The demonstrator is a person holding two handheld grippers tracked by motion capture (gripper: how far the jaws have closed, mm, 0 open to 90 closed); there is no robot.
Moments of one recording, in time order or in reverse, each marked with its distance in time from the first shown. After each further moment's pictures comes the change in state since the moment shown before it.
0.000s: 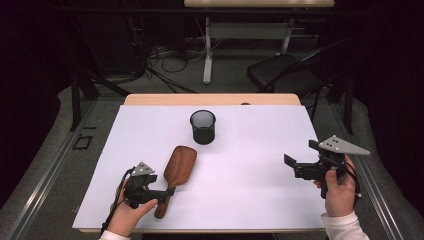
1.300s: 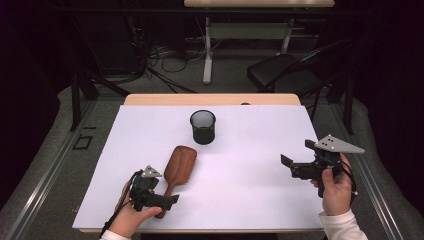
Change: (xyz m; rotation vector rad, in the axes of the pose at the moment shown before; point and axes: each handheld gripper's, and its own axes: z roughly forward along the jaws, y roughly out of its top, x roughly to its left) left arm -0.010 -0.002 0.013 0.114 0.020 0.022; right arm 0.003 0.000 0.007 0.011 0.019 -0.014
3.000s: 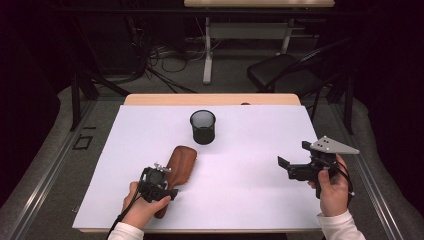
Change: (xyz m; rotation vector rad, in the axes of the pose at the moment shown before) left arm -0.011 0.019 0.018 0.169 0.129 -0.090; right arm 0.006 -0.003 0.005 0.022 0.005 -0.013
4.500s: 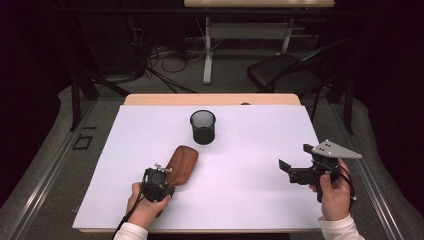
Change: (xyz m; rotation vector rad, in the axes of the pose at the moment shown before) left arm 0.000 -0.001 0.011 -0.005 0.054 -0.022; right arm 0.004 -0.005 -0.007 -0.004 -0.007 0.002
